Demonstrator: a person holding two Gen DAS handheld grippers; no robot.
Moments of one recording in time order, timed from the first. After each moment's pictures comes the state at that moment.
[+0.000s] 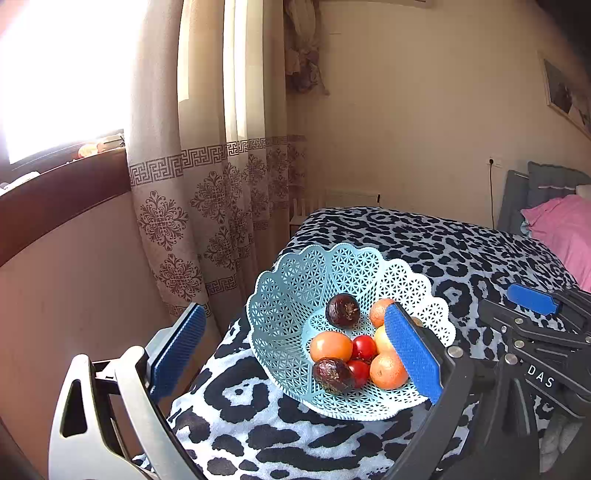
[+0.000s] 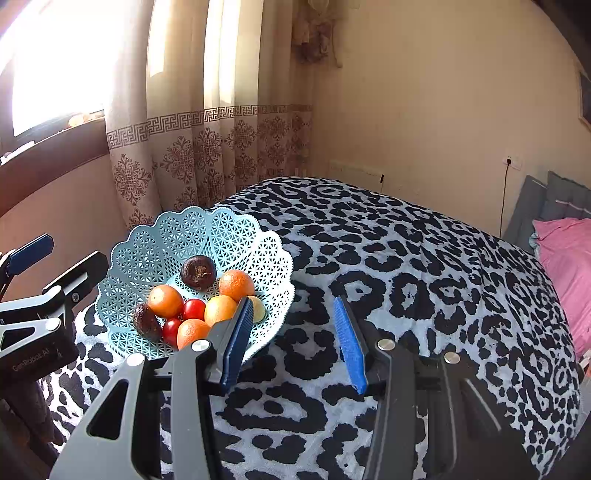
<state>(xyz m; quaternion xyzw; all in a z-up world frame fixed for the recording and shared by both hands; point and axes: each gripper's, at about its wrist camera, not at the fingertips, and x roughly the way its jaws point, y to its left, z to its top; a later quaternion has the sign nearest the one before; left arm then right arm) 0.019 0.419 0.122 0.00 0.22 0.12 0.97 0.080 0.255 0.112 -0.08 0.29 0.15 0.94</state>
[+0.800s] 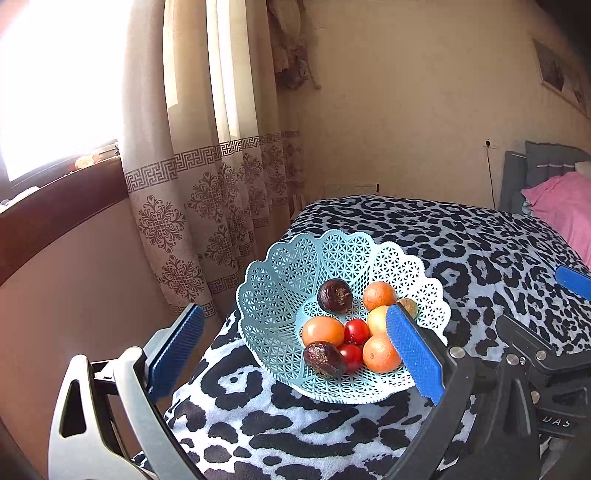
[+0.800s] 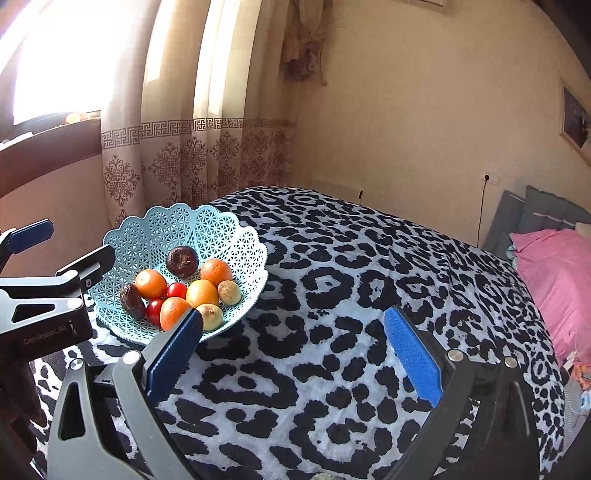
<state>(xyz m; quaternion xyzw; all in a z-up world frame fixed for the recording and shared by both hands) 0.013 0.399 0.115 0.04 0.24 0.13 0.96 0.045 0.238 0.107 -0.10 0.26 0.11 0.96</state>
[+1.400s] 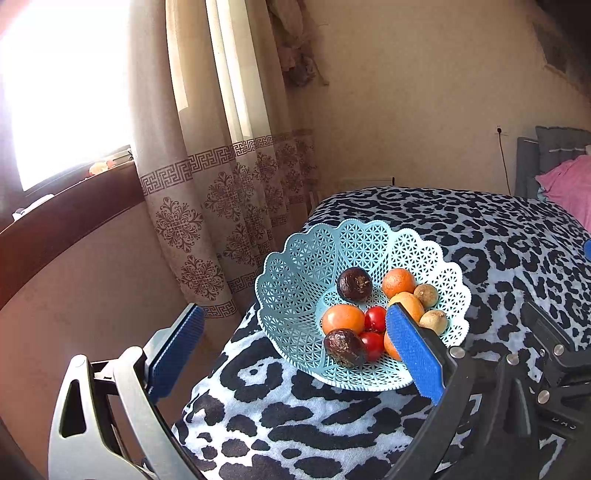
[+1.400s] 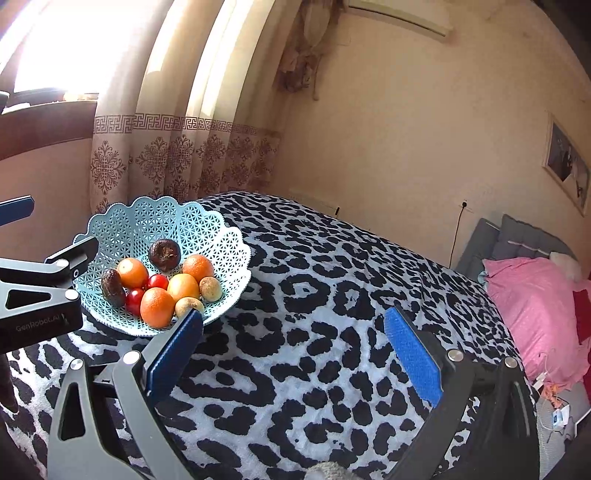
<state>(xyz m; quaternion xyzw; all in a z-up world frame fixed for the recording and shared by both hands) 0.010 0.400 0.107 0.07 0.24 0.16 0.96 0.030 0.248 0.102 -0.15 0.22 0.07 0.96</state>
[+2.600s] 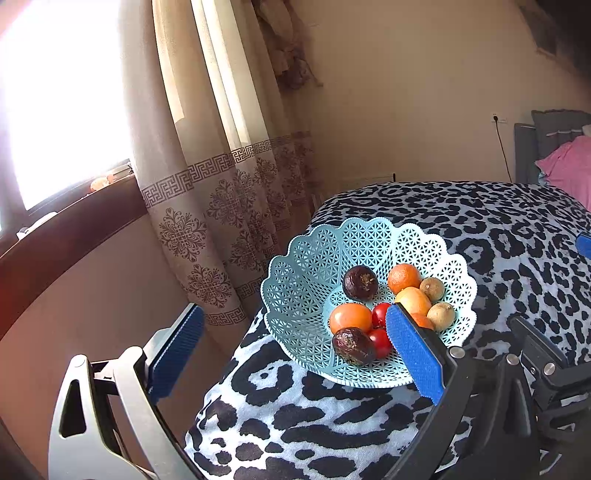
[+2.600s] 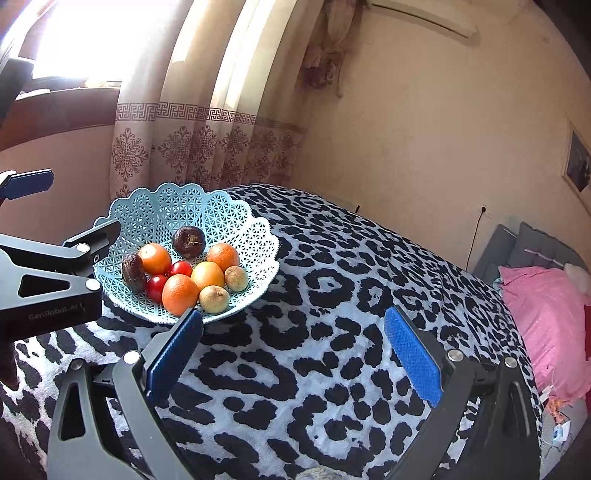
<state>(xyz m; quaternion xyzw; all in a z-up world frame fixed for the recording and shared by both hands) 0.009 0.397 0.107 0.10 0.24 0.16 0.95 0.027 0.259 0.095 -0.17 0.23 0.11 0.95</state>
